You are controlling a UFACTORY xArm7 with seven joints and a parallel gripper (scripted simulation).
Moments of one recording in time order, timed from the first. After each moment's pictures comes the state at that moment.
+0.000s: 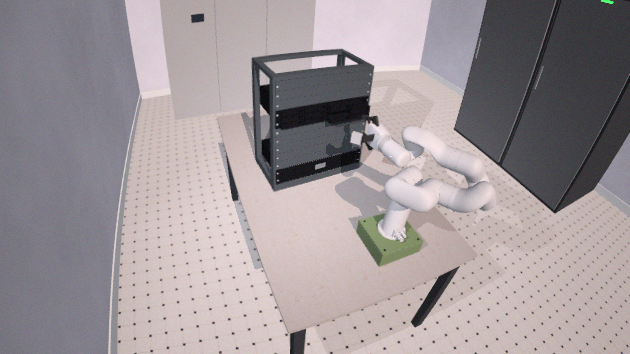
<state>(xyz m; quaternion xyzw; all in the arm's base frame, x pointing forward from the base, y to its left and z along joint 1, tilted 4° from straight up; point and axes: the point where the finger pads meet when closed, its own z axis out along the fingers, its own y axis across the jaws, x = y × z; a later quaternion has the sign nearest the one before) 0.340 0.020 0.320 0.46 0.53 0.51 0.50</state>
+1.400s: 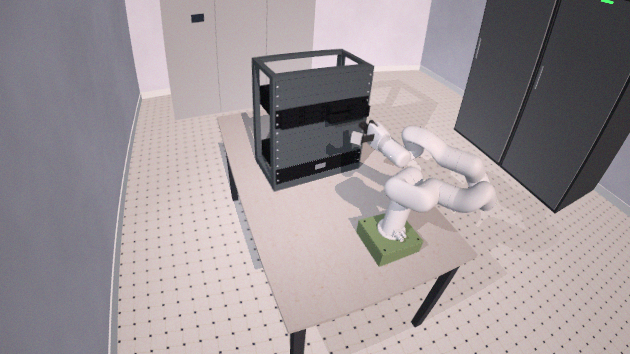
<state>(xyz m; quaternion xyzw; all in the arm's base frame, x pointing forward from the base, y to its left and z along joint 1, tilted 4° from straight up) 0.340 0.020 0.320 0.46 0.53 0.51 0.50</state>
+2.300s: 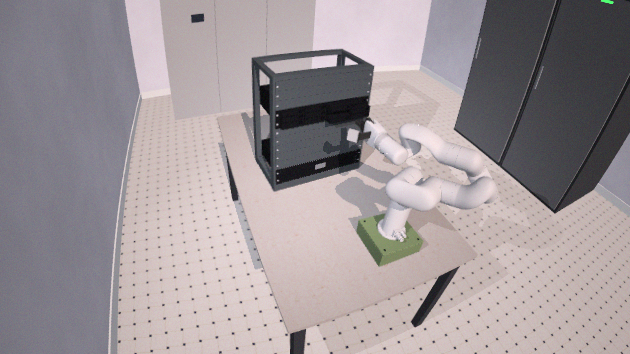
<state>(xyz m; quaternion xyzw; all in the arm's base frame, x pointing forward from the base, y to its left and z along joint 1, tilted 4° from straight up) 0.345 0.036 0.332 0.46 0.53 0.51 0.50</state>
